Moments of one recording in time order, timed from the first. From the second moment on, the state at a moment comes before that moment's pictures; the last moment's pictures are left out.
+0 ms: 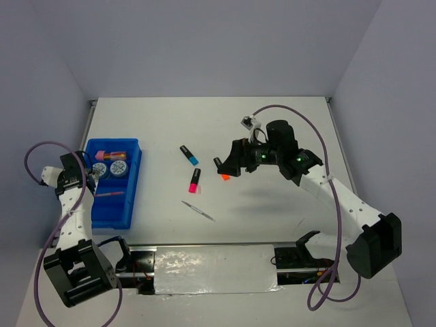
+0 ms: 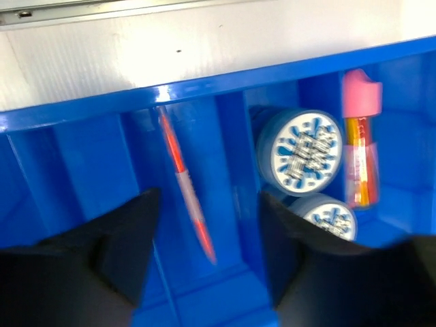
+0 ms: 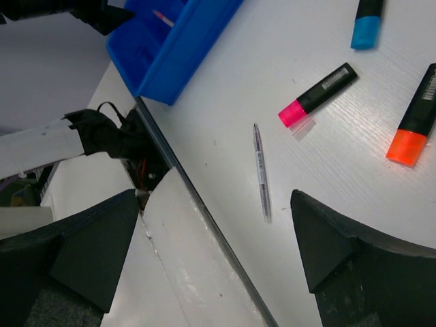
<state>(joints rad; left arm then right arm) 0.44 1.02 0.73 -0.61 -0.36 -0.98 0.49 1.19 1.01 -0.32 -0.64 0.41</state>
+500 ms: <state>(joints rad) 0.42 1.16 0.97 -0.73 -0.23 -0.84 0.77 1.41 1.09 -0.44 -0.23 0.35</state>
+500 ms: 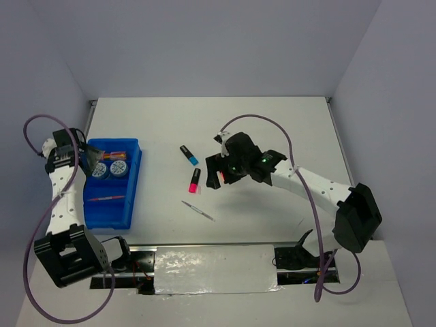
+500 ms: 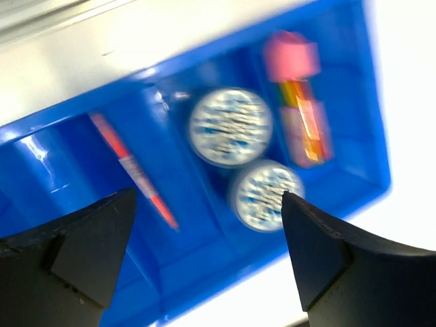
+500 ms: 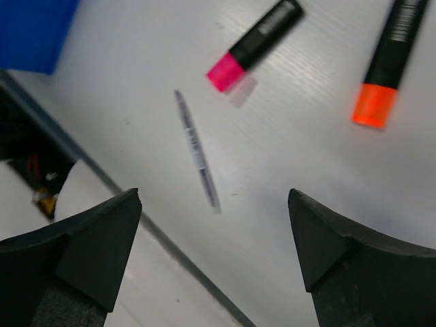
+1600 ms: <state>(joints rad) 0.04 1.00 1.23 -1.17 -0.04 -0.55 0.94 1.98 1.44 -0.62 0.26 0.75</state>
